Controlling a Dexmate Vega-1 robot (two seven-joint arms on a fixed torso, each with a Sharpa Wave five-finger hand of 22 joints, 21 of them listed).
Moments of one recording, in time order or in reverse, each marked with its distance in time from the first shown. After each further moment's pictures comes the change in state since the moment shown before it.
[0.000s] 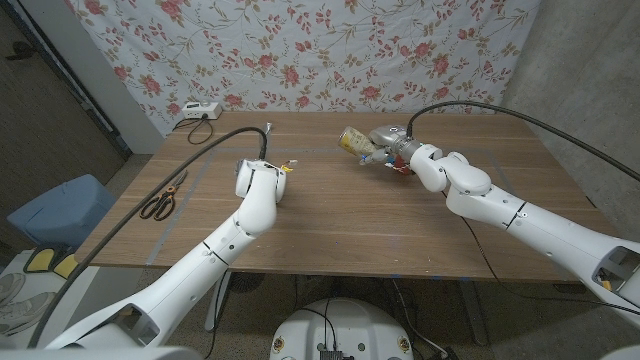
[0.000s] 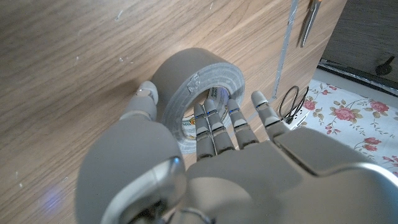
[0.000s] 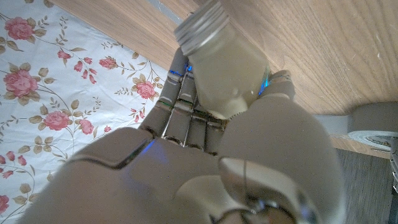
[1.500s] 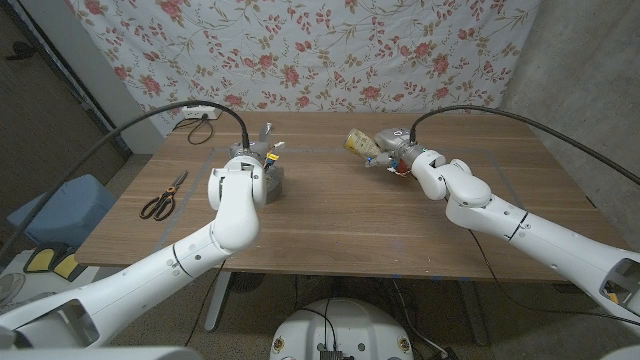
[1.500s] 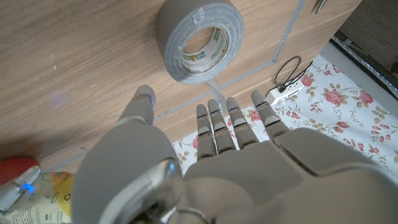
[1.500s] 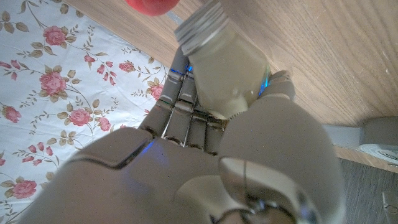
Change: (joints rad) left arm -0.040 0.252 0.162 -0.297 -0.241 0.416 0.145; left_hand -0.097 -0.034 0.055 -0.028 0.000 -0.041 0.038 0.012 0.000 -0.061 0.056 0.003 -0.002 -0.029 0.016 0.002 0.019 -0.017 0.034 0.011 0.005; right arm -0.052 -0.013 0.006 -0.068 -0.078 -0.111 0.018; right_hand 0.000 0.000 0.000 0.000 0.025 -0.013 -0.005 0.020 -0.019 -0.005 -0.005 -0.002 -0.015 0.000 0.000 -0.006 0.000 0.037 -0.002 -0.043 0.019
